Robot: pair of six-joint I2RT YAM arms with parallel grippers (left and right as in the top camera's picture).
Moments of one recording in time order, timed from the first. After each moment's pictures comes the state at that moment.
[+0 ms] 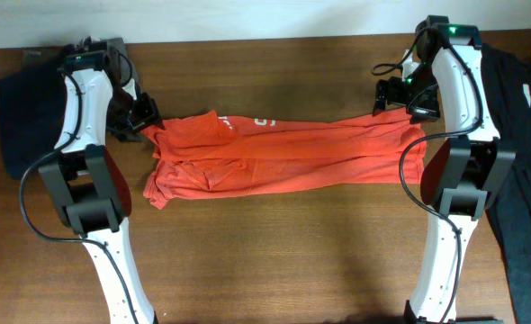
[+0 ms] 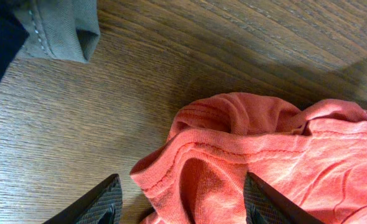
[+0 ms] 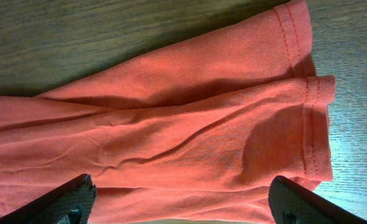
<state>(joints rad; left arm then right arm) 0.14 2.45 2.21 -1.34 0.22 -0.23 -0.12 2.44 2.37 -1.50 -0.16 0.07</state>
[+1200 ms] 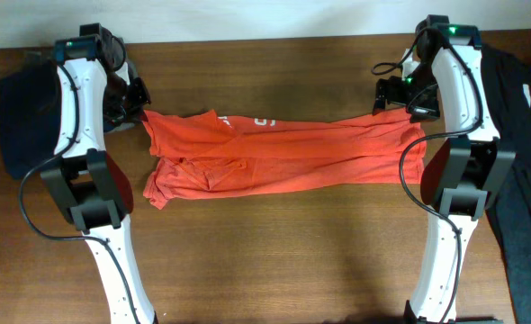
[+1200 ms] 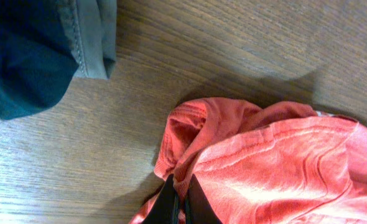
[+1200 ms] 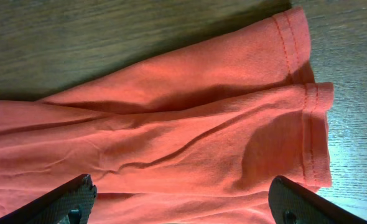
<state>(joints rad) 0.14 2.50 2.45 -1.47 0.19 -0.22 -0.12 2.44 2.36 -1.48 -0.16 0.07</state>
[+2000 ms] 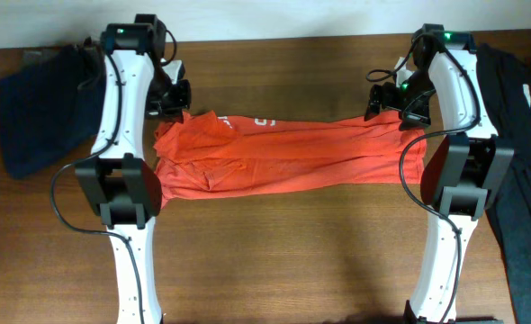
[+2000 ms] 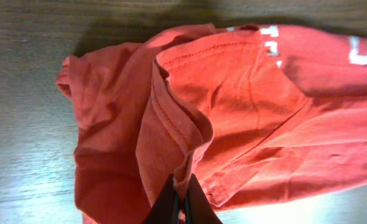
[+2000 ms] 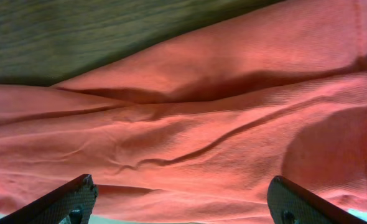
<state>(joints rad) -0.07 2.50 2.57 -1.64 0.14 -0.07 -0.12 2.45 2.29 -1.47 -0.27 0.07</state>
